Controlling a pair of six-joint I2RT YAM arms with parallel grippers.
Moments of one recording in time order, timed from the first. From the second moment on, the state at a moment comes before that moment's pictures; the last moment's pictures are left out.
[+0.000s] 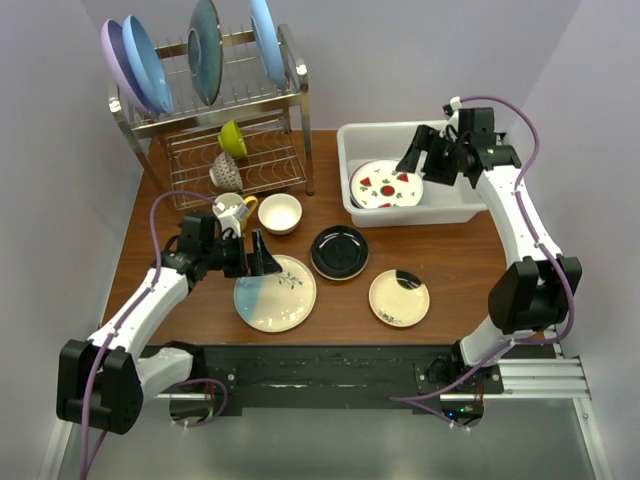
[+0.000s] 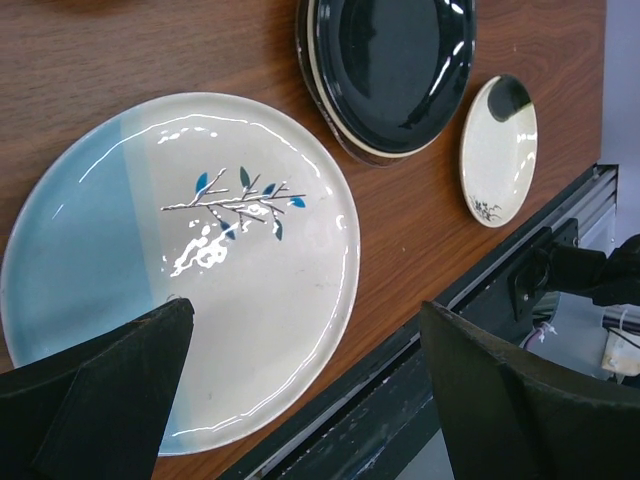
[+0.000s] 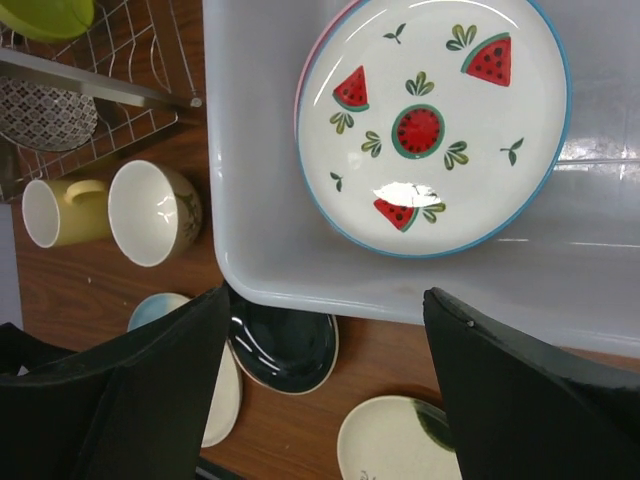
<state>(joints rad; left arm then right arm) -0.21 1.09 0.66 -0.39 0.59 -0.38 0.07 1.64 1.60 -0.72 -0.31 0.37</state>
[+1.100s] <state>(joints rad) -0.15 1.20 0.71 -0.57 0.34 -0.36 0.33 1.25 1.12 -0.56 -0.39 0.51</state>
